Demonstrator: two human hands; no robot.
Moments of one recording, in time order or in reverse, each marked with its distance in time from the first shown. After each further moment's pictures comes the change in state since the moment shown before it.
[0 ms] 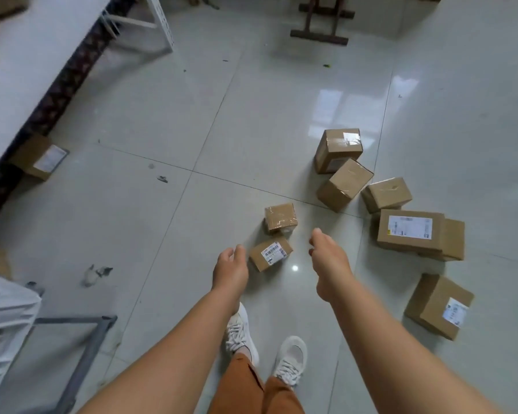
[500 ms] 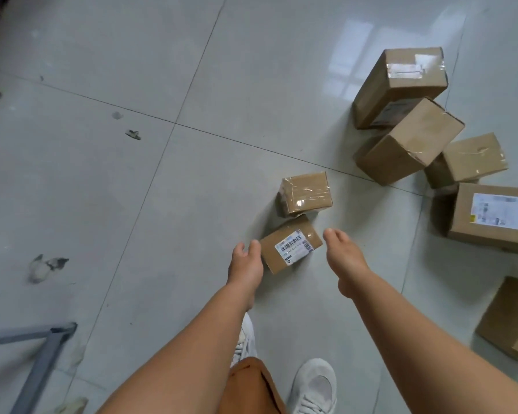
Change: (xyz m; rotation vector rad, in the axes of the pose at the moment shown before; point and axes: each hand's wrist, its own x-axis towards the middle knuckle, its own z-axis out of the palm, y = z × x) left_hand 0.243 -0.095 0.074 0.033 -0.036 -0.139; right_hand 0.245 0.108 0.082 -0.224 -0.008 0.059
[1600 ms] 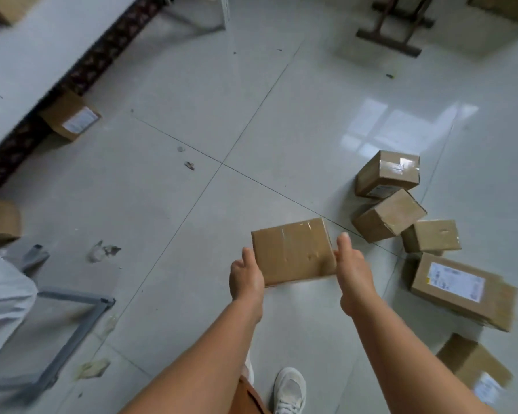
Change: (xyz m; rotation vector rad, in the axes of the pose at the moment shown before) left_hand -0.192 0.082 -0.072 -0.378 0.233 -0.014; right_hand -0.173 -0.110 -0.050 0.086 0.026 -0.124
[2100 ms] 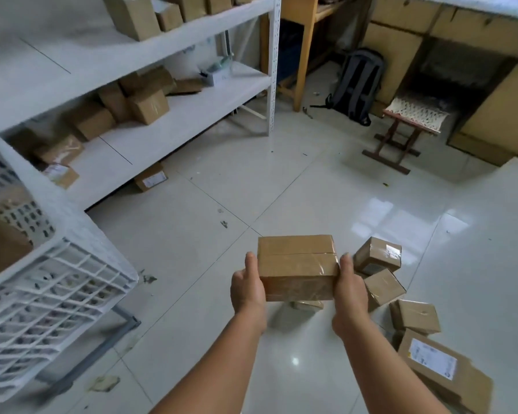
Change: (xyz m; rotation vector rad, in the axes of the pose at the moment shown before) left_hand -0.187 0.063 -0.102 -0.389 0.033 0.212; right_hand -0.188 -0.080 -0.043 0.175 -0.050 -0.252
